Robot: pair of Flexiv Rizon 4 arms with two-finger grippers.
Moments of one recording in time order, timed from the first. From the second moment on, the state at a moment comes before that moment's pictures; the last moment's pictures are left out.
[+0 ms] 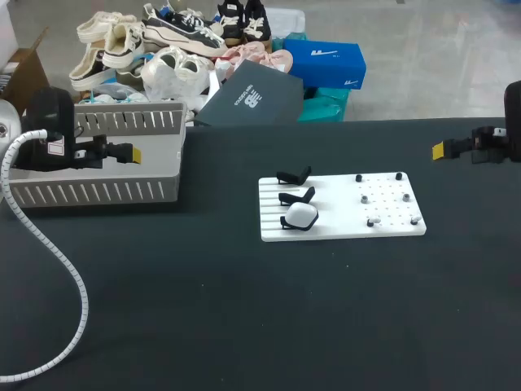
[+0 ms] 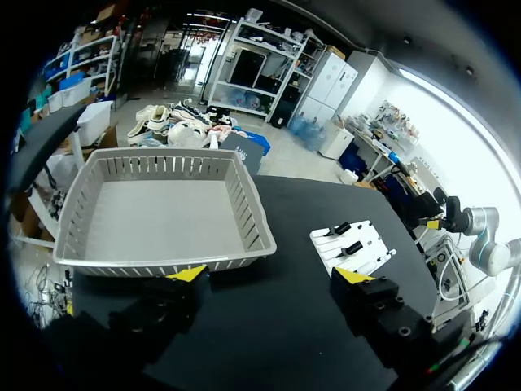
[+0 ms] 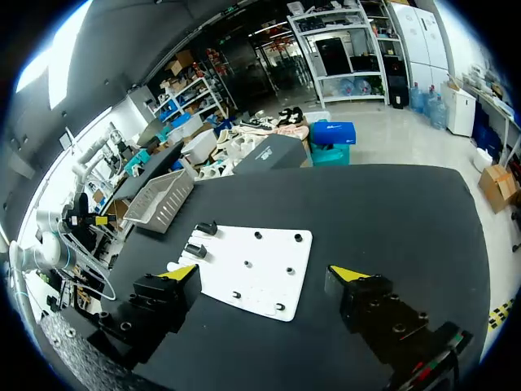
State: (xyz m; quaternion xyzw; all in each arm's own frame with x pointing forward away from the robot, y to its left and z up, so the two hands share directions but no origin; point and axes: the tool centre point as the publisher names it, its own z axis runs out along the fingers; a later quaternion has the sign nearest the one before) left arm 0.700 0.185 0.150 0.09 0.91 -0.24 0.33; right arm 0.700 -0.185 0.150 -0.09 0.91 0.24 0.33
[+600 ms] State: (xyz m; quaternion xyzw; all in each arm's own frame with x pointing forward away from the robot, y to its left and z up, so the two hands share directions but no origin) left arm 0.700 0.185 0.151 0.09 0.91 -0.24 0.33; right arm 0.700 -0.185 0.150 -0.09 0.91 0.24 0.33
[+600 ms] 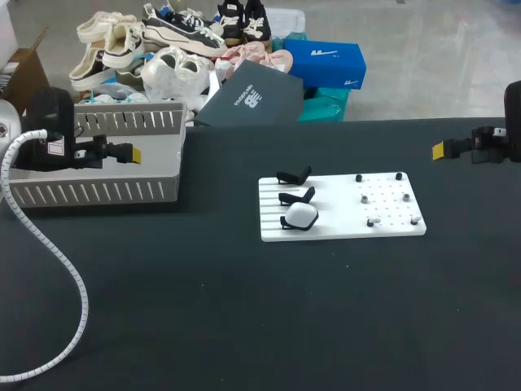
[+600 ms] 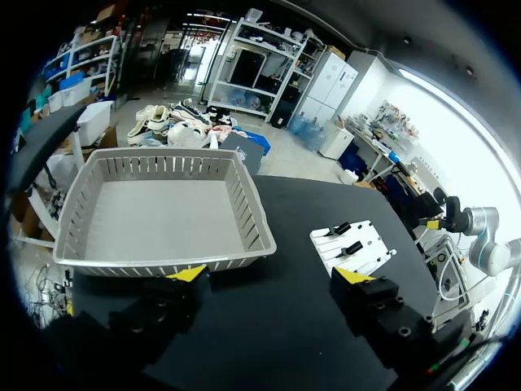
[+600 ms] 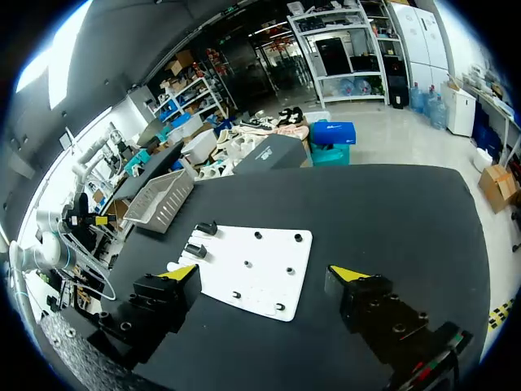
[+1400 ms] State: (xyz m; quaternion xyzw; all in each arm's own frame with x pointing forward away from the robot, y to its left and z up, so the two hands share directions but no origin) left arm 0.741 0.173 0.189 0.43 0.79 -0.27 0.33; right arm 0.700 -0.185 0.150 -0.09 0.91 0.24 0.33
